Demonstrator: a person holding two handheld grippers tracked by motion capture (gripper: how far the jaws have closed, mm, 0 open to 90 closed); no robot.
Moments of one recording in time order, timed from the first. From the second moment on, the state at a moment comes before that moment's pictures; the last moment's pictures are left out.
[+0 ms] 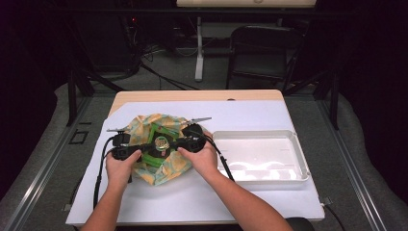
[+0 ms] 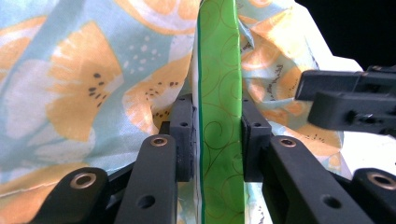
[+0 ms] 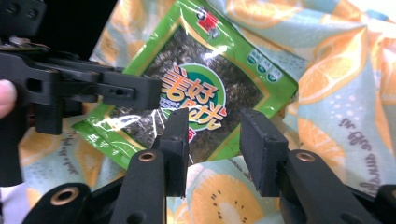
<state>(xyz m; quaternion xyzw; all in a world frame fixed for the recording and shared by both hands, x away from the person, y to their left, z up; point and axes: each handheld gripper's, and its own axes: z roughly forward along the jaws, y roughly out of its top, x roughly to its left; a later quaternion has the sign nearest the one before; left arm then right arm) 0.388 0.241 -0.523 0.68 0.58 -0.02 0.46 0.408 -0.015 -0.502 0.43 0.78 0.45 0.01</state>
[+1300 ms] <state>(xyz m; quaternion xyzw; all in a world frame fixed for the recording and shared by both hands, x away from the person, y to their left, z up) 0.370 0.245 -0.502 0.69 0.54 0.04 0.47 0.464 -0.021 -0.517 0.47 0.77 0.42 0.06</state>
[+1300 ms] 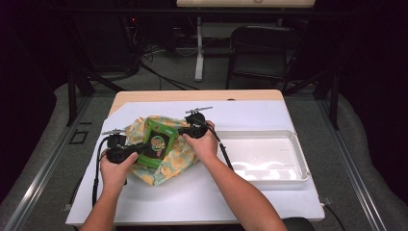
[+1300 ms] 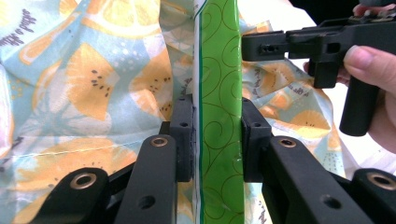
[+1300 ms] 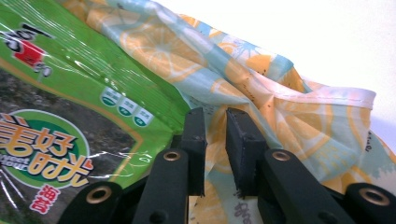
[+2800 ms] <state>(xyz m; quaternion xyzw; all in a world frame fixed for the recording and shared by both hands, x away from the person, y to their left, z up) 0.340 0.274 -0.438 0.65 0.53 0.12 0.53 0.449 -0.016 -0.499 0.45 0.77 0.45 0.05</state>
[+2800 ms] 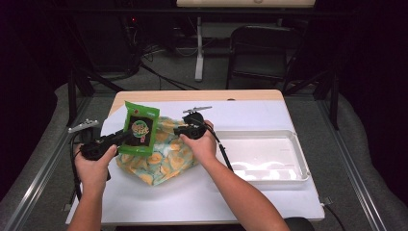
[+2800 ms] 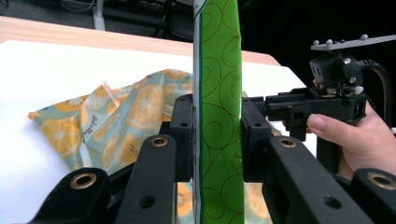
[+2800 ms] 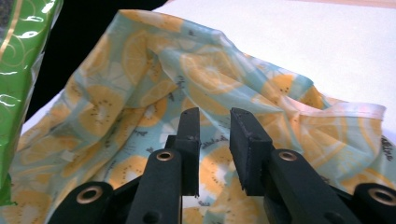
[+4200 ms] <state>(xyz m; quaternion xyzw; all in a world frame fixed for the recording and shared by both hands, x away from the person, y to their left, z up) 0.357 0.177 -0.403 0.69 0.46 0.14 0.53 0.398 -0.122 -0.443 0.42 0.75 0.50 0.13</state>
